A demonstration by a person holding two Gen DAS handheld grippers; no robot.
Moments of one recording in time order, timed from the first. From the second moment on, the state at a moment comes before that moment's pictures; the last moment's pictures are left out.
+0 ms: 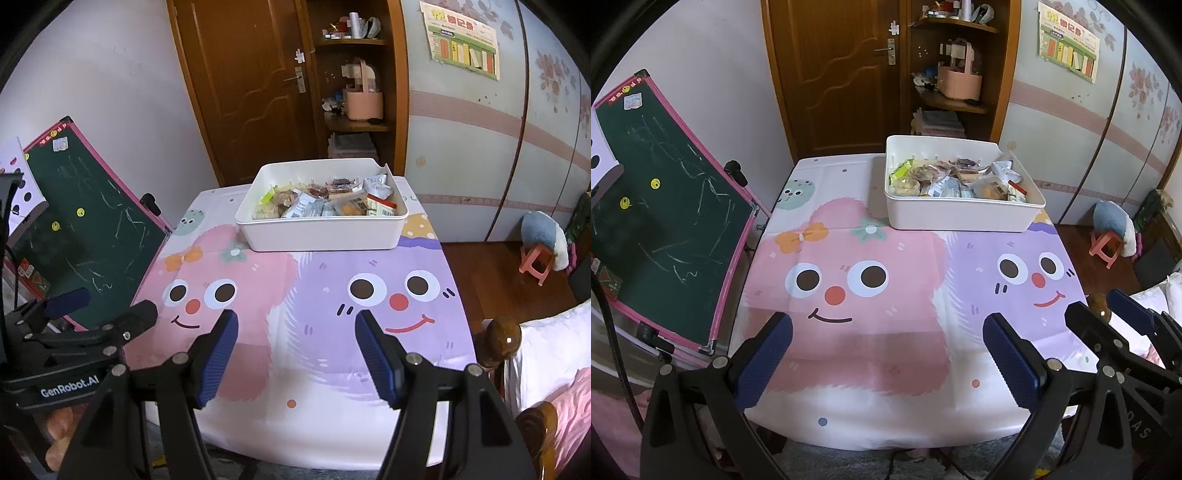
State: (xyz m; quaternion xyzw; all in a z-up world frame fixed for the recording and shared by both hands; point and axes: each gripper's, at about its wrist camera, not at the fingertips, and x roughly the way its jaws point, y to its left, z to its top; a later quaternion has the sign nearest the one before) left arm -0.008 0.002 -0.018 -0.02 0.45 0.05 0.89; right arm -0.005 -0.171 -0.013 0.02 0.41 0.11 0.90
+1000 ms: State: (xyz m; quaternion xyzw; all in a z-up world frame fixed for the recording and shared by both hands) left arm -0.010 0.002 -0.019 -0.02 0.45 0.04 0.89; right arm -0.007 -0.174 -0.020 0.01 0.41 0.10 0.90
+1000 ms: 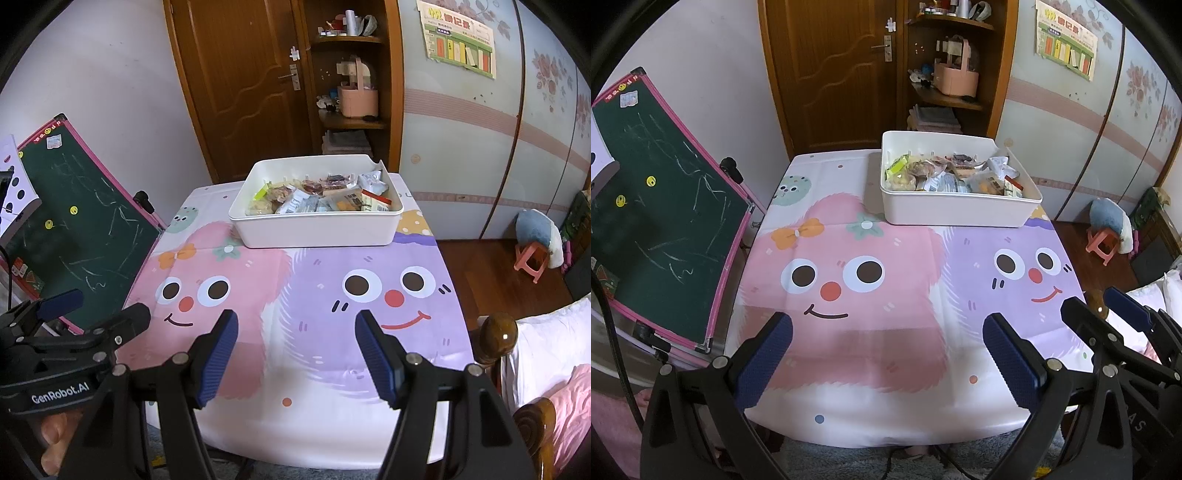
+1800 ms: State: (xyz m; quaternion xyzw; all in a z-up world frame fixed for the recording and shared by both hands) left arm -0.012 0.003 -0.025 -0.01 0.45 0.04 0.89; right arm -0.005 -0.174 -0.026 0.02 0.42 0.10 0.90
